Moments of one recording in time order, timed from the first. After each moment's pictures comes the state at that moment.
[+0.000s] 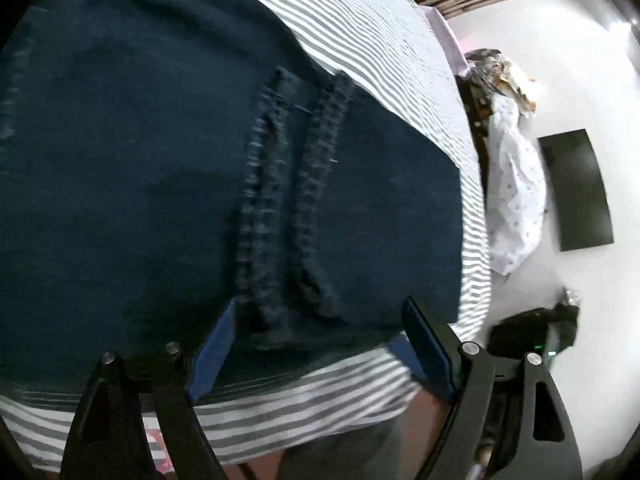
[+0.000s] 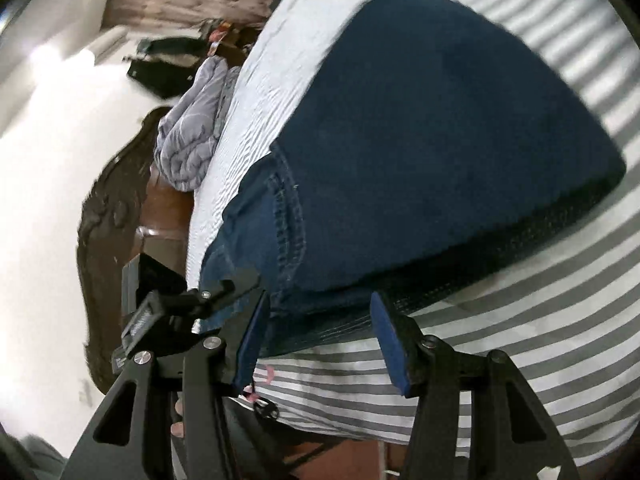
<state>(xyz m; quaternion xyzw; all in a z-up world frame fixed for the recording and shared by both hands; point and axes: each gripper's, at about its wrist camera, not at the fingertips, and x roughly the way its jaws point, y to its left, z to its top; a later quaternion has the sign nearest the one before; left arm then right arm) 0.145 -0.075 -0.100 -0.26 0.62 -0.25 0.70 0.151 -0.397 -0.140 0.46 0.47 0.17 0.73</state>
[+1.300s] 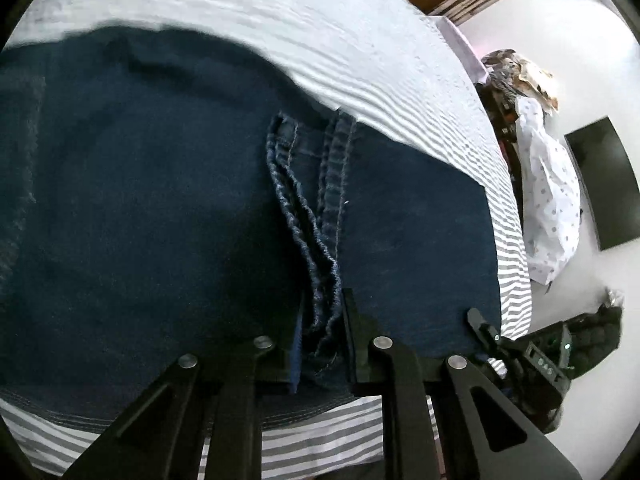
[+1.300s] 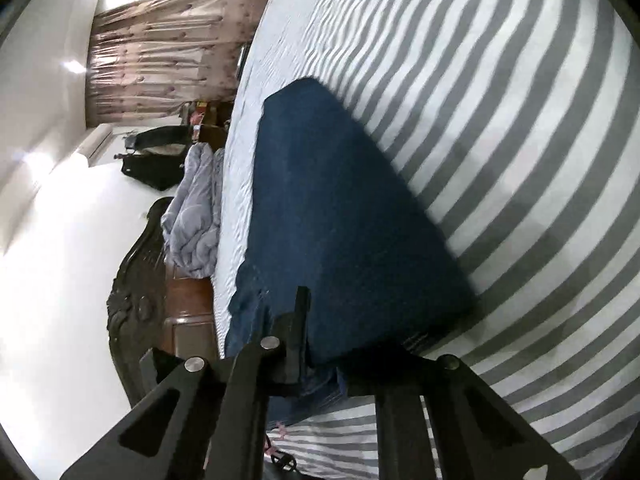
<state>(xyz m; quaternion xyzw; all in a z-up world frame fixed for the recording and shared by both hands) 0.146 -0.092 -0.089 -0.18 0.59 -0.19 0.76 0.158 -0.469 -0.170 0.58 0.39 0.10 0.71</state>
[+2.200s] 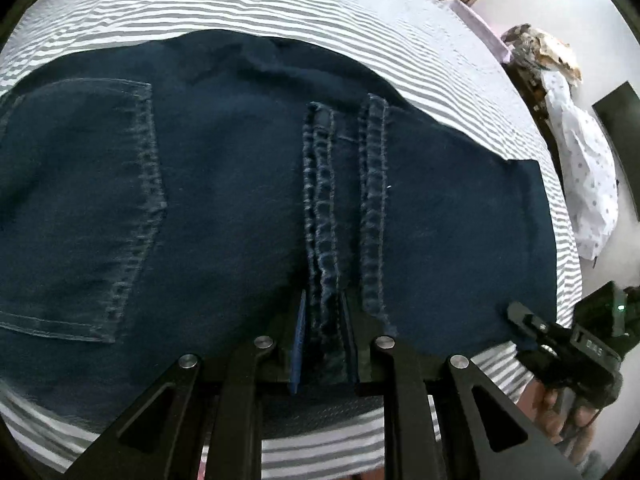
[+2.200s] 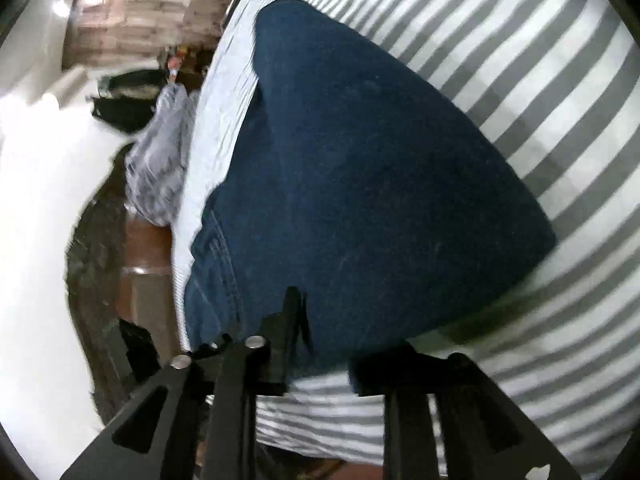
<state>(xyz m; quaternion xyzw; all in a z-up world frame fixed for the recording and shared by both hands) 0.146 -0.042 -0.111 -0.10 0.60 -0.15 0.78 0.171 -0.400 -0.163 0.48 0.49 0.10 0.72</state>
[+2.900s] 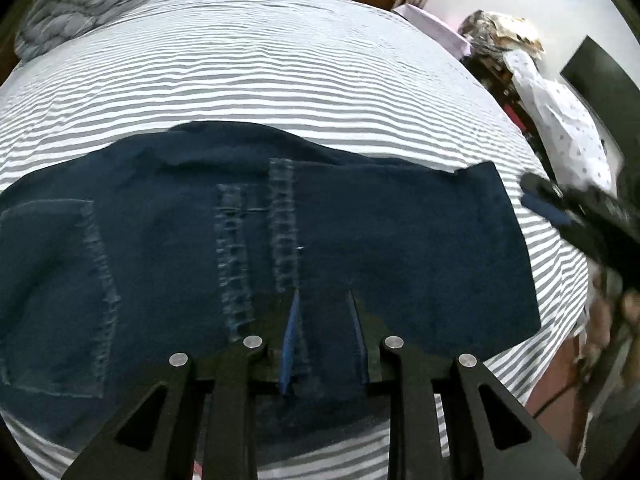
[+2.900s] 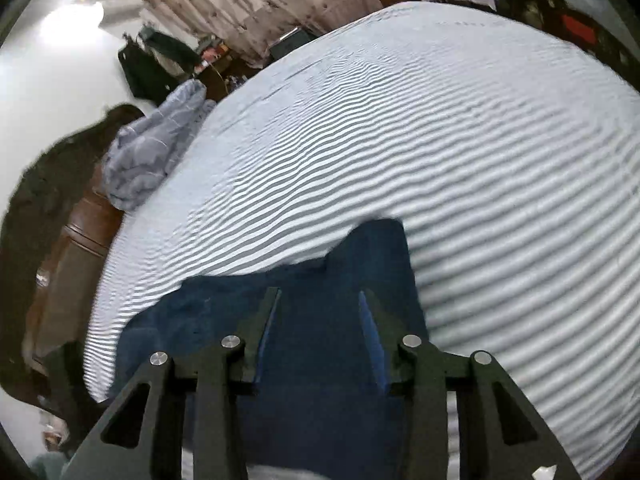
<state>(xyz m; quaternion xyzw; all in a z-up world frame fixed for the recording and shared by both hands) 0.146 -0.102 -0.086 -0.02 0.53 -0.20 0.82 0.245 -0.438 -0.058 0.26 0.43 0.05 0.86</state>
